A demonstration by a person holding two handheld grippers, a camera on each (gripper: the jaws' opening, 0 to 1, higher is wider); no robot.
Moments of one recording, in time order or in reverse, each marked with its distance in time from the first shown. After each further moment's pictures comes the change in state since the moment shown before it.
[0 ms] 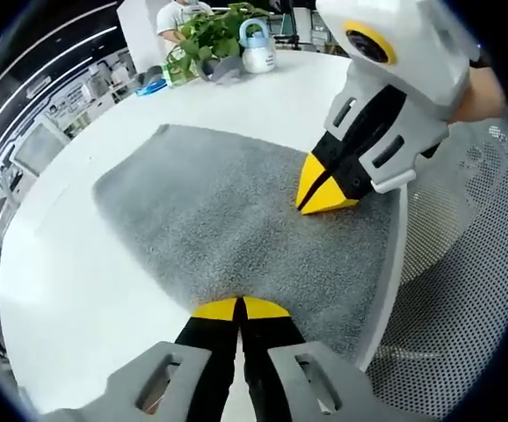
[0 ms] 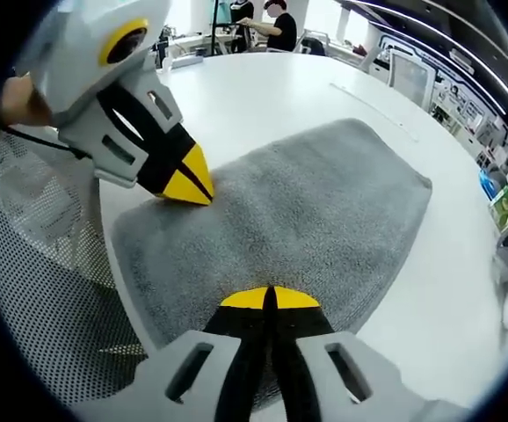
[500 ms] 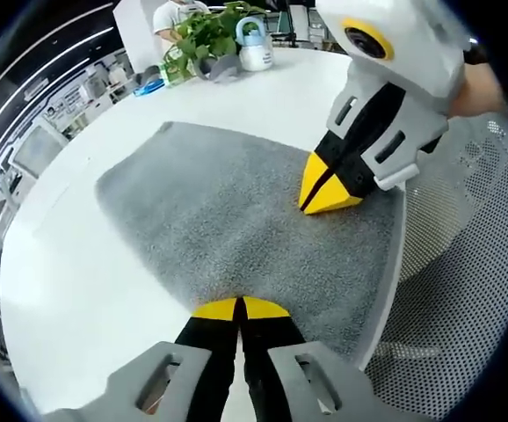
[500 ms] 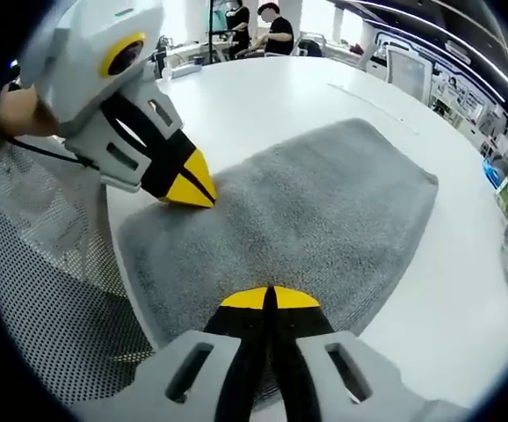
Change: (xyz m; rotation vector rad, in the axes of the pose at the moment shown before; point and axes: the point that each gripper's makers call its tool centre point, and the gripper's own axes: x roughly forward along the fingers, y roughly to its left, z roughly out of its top) left arm -0.001 0.000 -0.002 0.000 0.008 -0.005; right arm -0.002 0.004 -0.001 0.076 -0.033 0.056
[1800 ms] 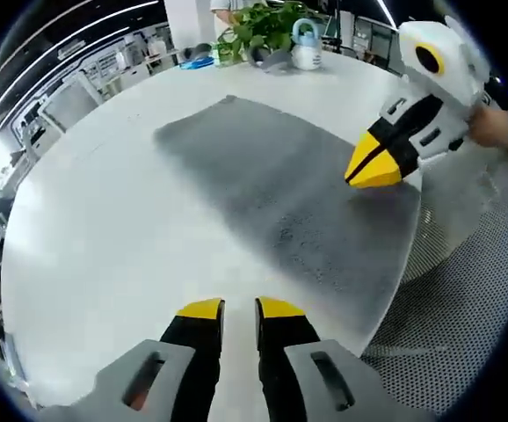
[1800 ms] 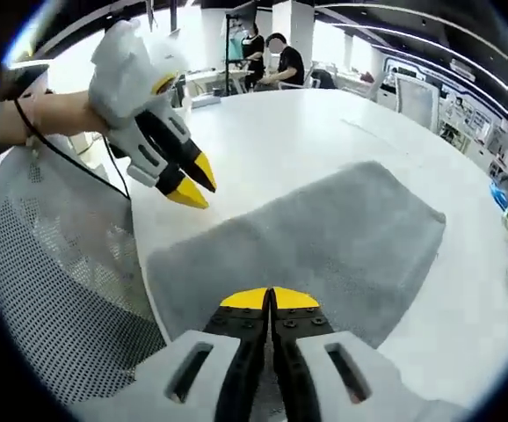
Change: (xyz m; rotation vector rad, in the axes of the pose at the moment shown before) left arm -0.036 0.031 -0.040 -0.184 0.042 0.044; right arm -0.012 0.035 0.035 -0.046 -0.153 0.130
